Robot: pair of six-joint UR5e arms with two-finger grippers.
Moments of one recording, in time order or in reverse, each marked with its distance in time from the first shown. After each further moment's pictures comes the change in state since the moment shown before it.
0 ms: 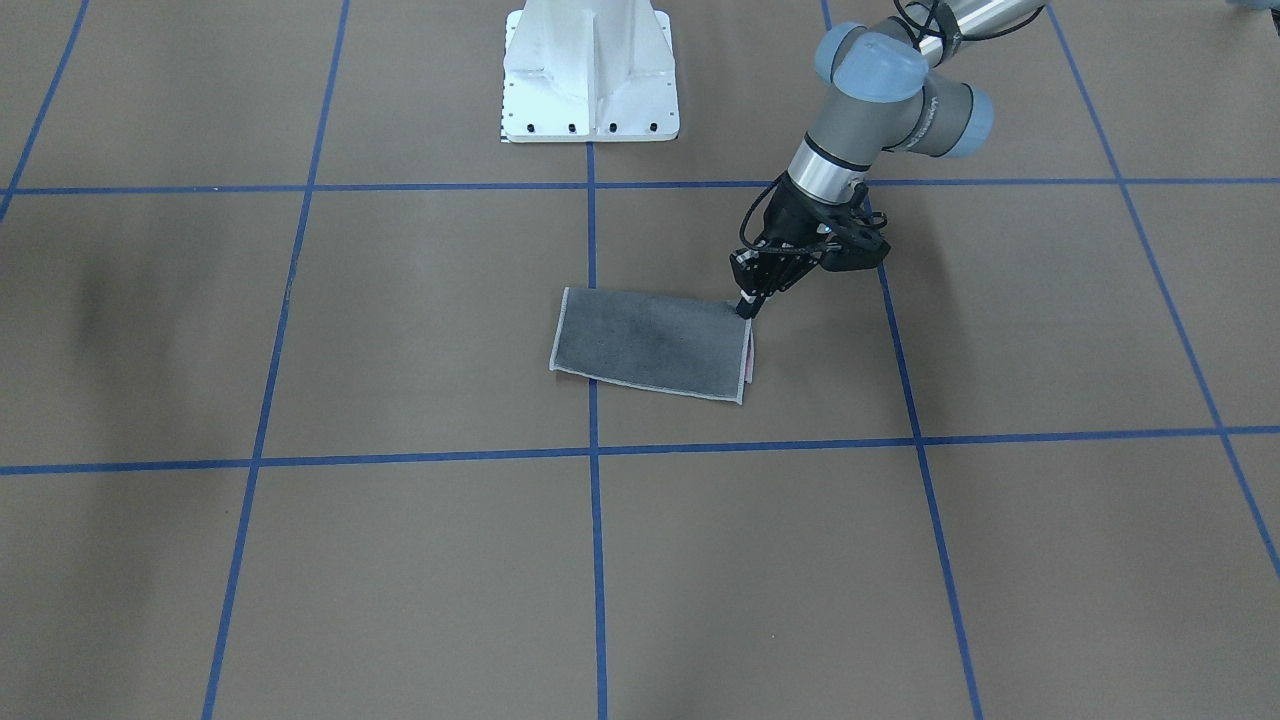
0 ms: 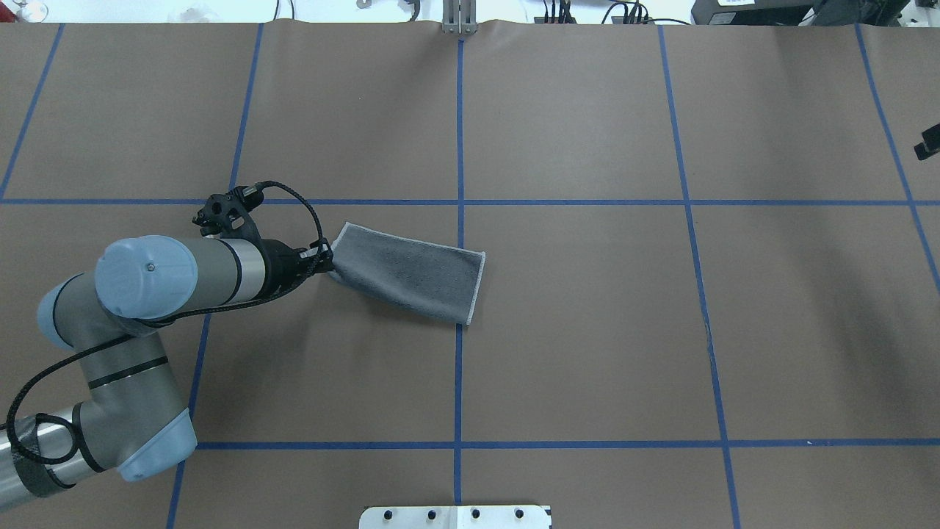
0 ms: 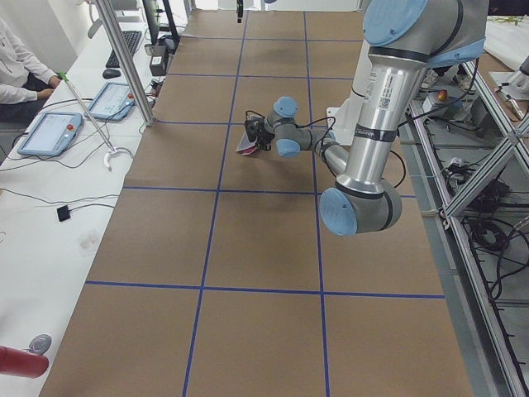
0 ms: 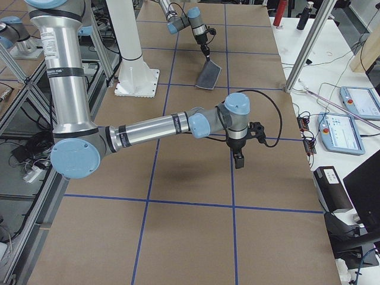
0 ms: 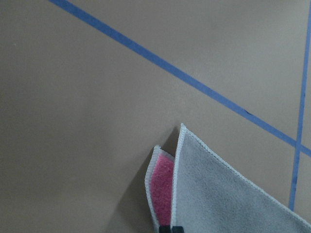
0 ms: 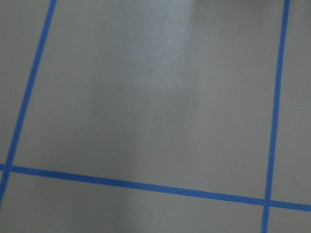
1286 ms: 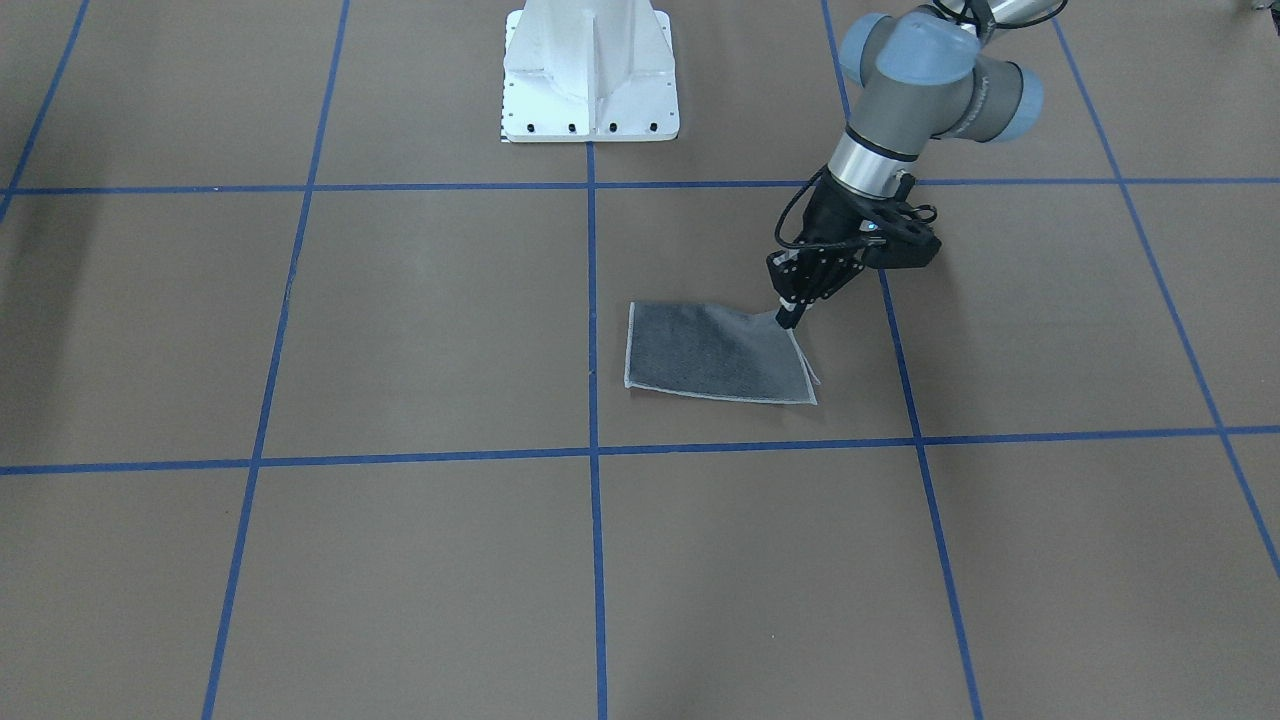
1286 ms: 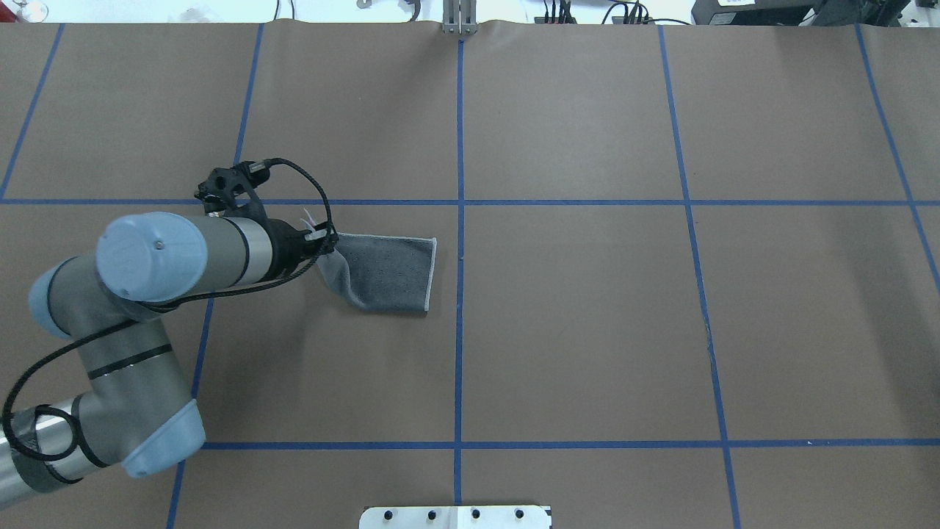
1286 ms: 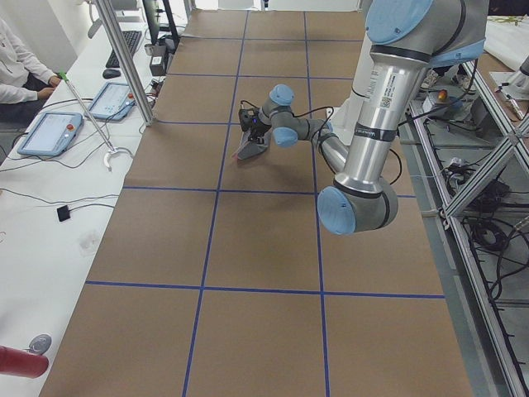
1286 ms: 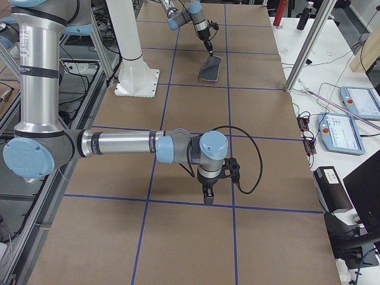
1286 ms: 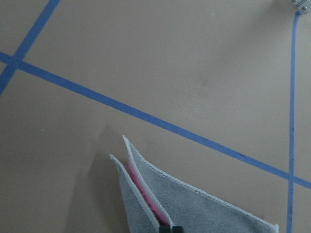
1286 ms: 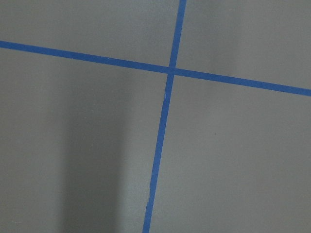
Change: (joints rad) left arm 0.005 -0.065 -0.067 0.175 0.036 0.073; right arm 0.158 -0.153 0.011 -0.178 0.103 -0.271
